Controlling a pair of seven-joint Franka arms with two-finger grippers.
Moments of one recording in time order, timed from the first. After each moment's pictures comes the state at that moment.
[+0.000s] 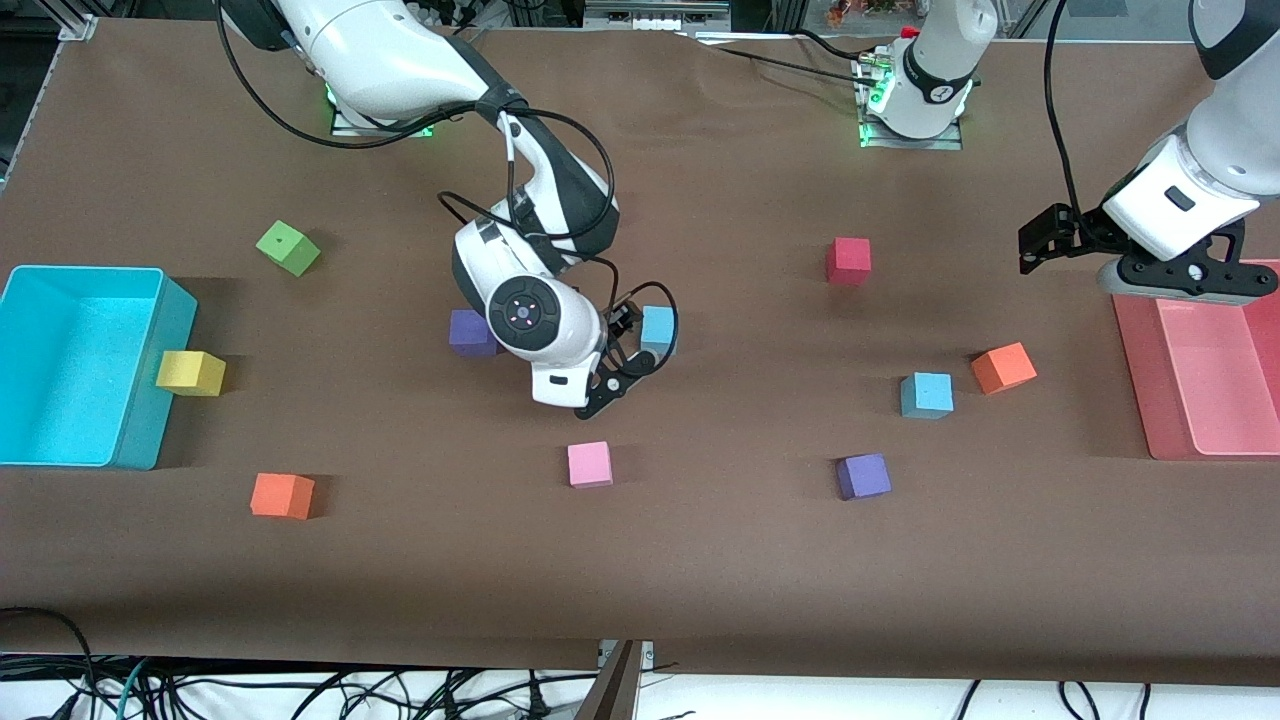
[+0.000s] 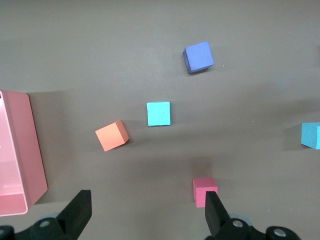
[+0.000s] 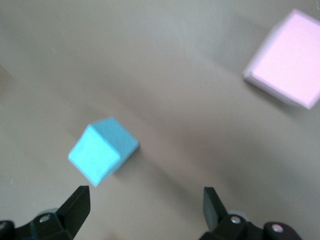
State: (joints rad) left arm -0.15 0.03 0.05 -1.64 0.01 1.63 -0.01; right arm 0.59 0.77 0.05 -1.28 0.28 2.03 -0.18
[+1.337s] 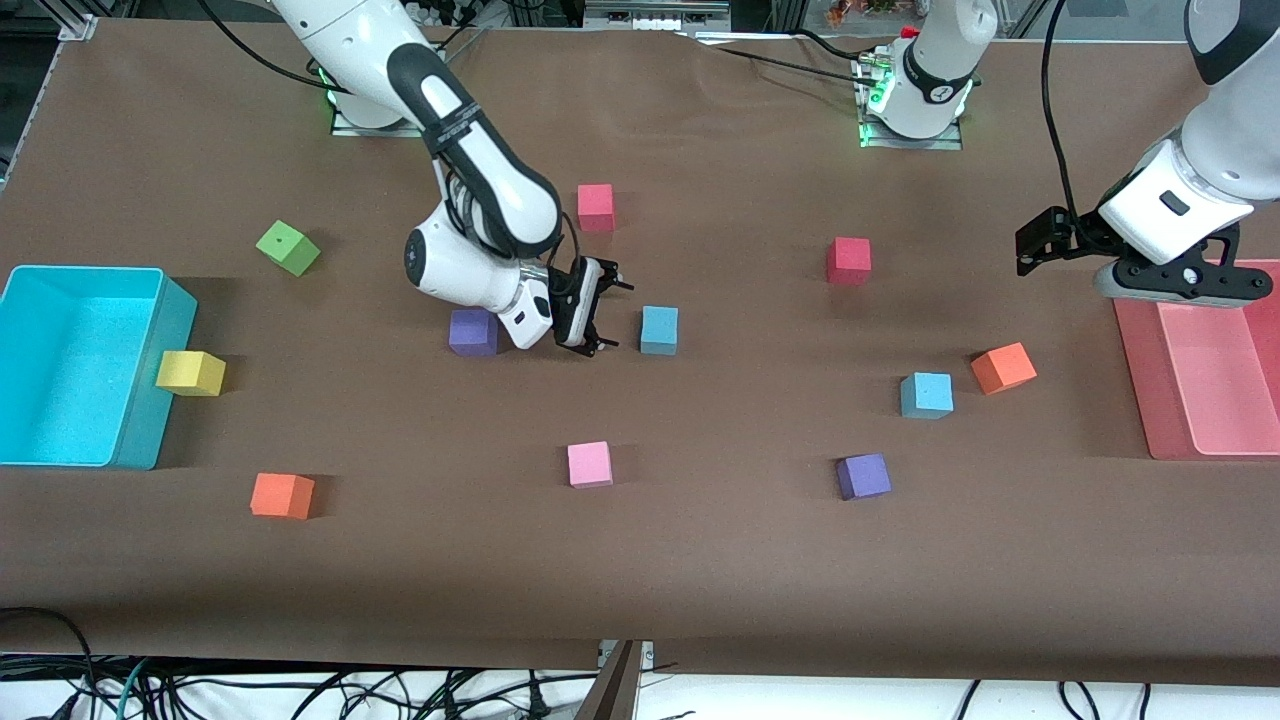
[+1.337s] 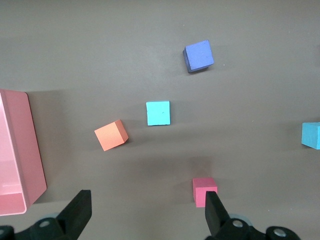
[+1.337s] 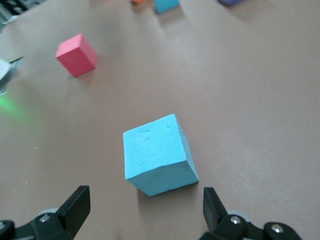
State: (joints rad) left arm -0.15 0.03 0.04 -1.64 0.01 1.63 -0.02; right arm 0.47 0.58 0.19 -1.94 1.33 2.53 -1.75
